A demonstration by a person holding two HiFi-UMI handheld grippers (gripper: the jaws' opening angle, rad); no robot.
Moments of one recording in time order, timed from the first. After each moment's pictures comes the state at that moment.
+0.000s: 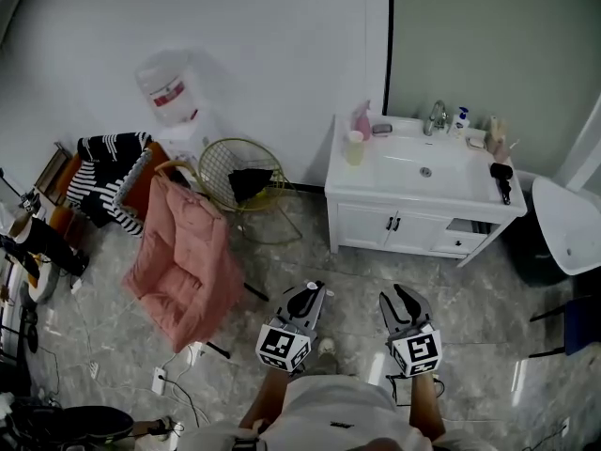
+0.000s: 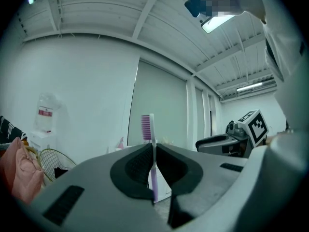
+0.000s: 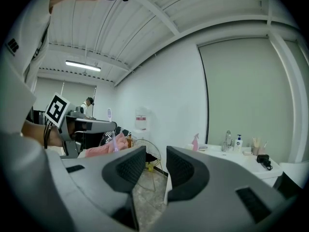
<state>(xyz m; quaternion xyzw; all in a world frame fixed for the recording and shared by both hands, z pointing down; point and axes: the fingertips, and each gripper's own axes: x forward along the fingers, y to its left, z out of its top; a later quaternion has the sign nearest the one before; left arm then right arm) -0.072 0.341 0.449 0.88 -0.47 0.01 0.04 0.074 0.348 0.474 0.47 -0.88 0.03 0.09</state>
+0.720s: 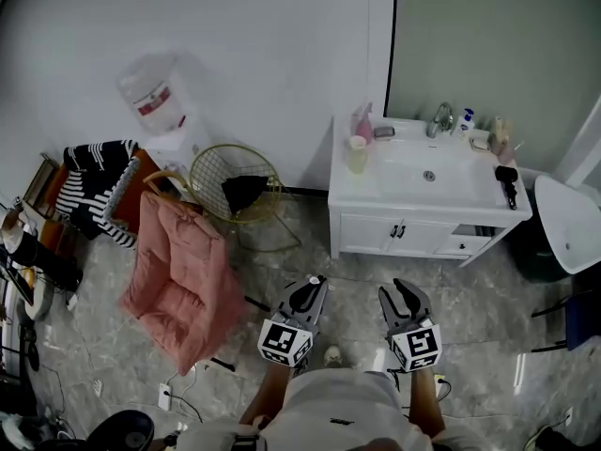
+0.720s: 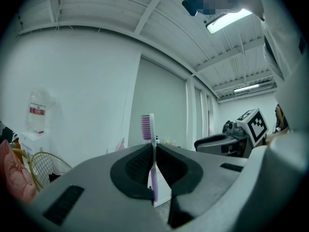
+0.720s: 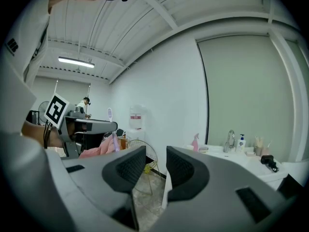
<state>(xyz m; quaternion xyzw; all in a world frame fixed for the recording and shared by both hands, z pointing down) -0.114 0.242 0.456 0.90 -0.44 0.02 0.04 0.026 0.255 0.480 0.49 -0.86 0.04 0.10</state>
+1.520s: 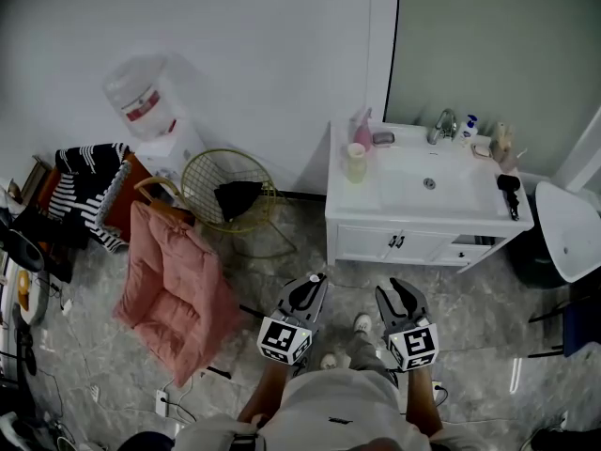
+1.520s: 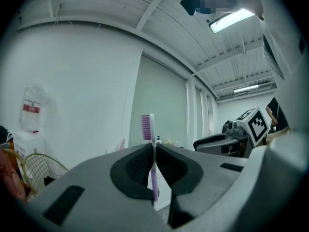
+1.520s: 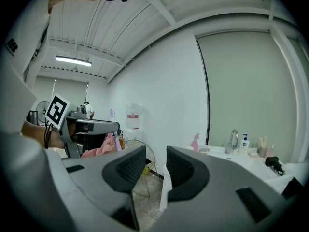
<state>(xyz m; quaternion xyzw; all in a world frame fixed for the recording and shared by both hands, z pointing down) -0.114 0.168 0.466 0.90 -0.43 0.02 0.04 0.019 0.185 0.490 0.49 -0.86 0.05 0.10</state>
